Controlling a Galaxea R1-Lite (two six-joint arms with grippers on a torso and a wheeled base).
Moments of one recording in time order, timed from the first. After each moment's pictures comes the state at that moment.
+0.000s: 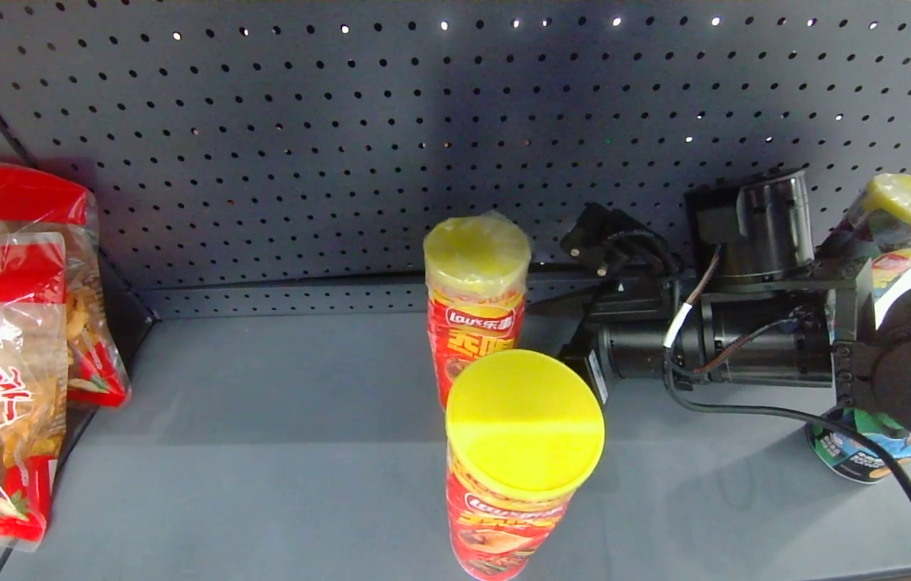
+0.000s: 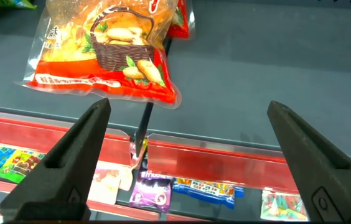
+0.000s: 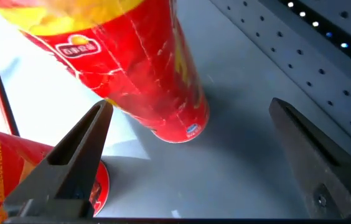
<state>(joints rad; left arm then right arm) 0.05 0.07 0.00 -0.04 0.12 -0.04 0.66 1.71 -1.07 -0.20 0.29 -0.24</state>
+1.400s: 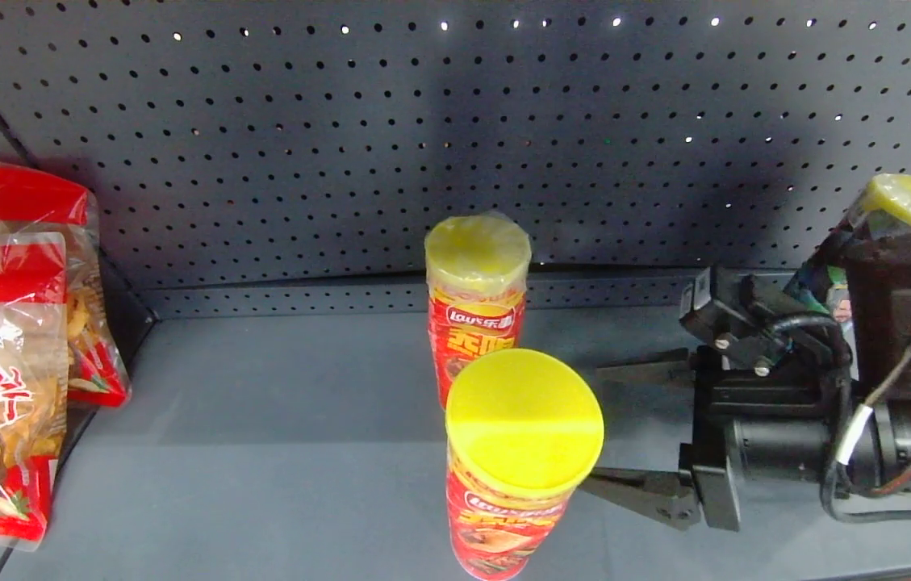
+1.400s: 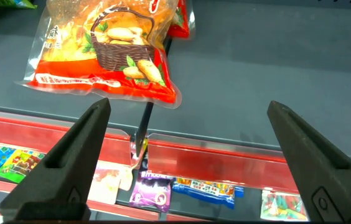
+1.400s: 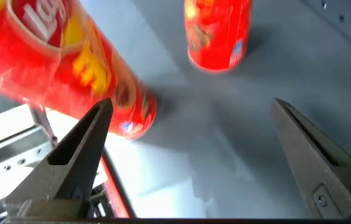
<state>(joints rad) 0.05 0.07 0.00 -0.04 0.12 -0.04 0.68 1.42 -0.76 -0.20 0.30 -0.24</state>
